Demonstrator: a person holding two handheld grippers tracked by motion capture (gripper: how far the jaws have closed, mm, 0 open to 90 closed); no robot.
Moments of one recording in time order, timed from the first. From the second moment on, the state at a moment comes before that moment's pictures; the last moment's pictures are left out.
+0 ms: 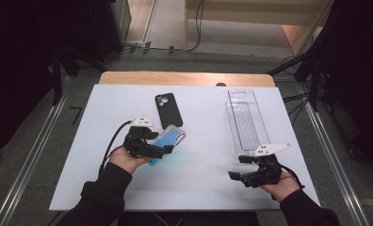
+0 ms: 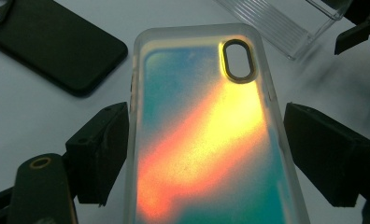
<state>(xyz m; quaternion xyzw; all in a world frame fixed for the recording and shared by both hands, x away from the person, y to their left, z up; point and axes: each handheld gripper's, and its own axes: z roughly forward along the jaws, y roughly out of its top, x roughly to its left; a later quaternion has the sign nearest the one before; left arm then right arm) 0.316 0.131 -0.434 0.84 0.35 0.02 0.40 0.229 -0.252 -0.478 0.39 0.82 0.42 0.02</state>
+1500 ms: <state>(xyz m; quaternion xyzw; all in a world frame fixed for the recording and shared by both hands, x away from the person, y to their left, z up) 0.276 0.097 -0.465 0.77 0.36 0.15 0.50 0.257 -0.206 -0.437 0.45 0.76 0.47 0.00</state>
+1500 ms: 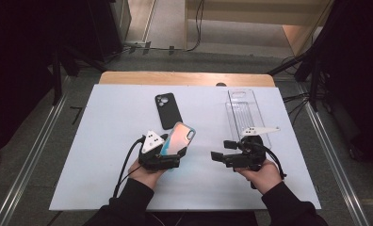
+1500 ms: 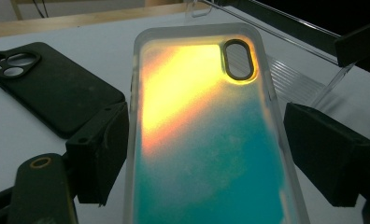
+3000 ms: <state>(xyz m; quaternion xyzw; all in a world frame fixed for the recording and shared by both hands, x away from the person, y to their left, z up) 0.262 0.091 -0.473 0.72 0.35 0.19 0.57 0.309 -0.149 -0.418 0.47 0.73 0.50 -0.04</state>
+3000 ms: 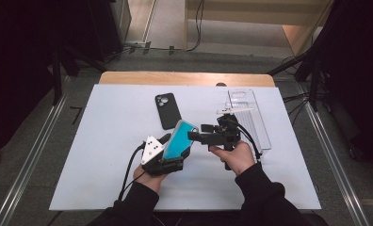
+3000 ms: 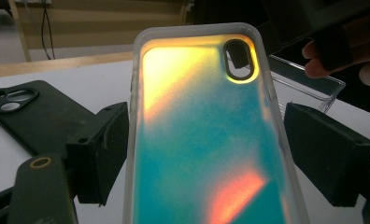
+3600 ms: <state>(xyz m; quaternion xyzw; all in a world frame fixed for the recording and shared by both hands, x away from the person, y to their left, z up) 0.259 0.088 -0.470 0.72 0.34 0.19 0.57 0.321 -0.142 -0.424 0.50 0.71 0.48 -0.12</state>
